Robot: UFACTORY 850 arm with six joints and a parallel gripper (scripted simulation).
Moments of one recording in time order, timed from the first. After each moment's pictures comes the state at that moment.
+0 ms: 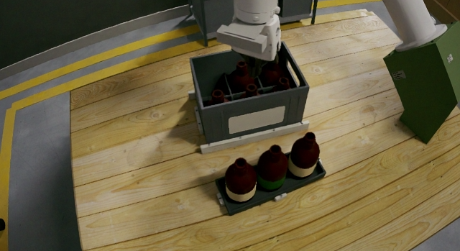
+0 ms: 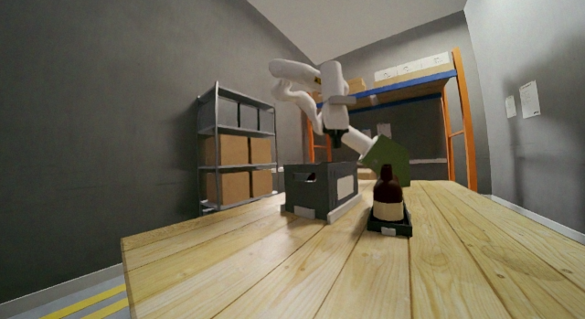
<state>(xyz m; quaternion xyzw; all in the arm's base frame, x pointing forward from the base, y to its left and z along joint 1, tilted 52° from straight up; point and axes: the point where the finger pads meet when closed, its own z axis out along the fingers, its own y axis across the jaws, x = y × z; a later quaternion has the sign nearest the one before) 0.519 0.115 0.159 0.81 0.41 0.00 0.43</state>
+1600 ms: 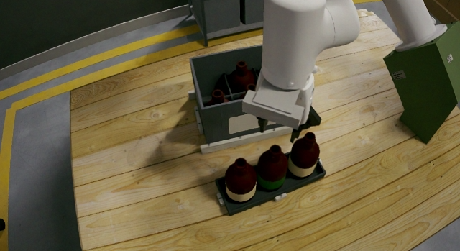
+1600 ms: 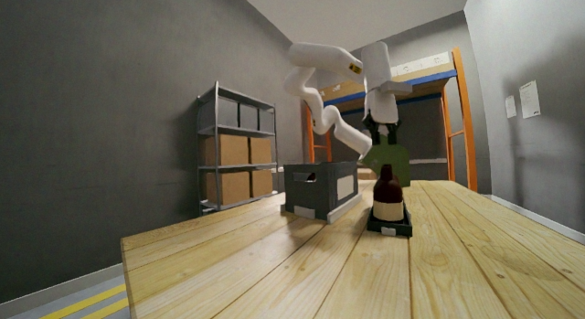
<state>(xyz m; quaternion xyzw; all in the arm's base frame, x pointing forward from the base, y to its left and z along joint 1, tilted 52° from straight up) 0.537 0.223 0.036 0.80 0.42 -0.01 0.43</state>
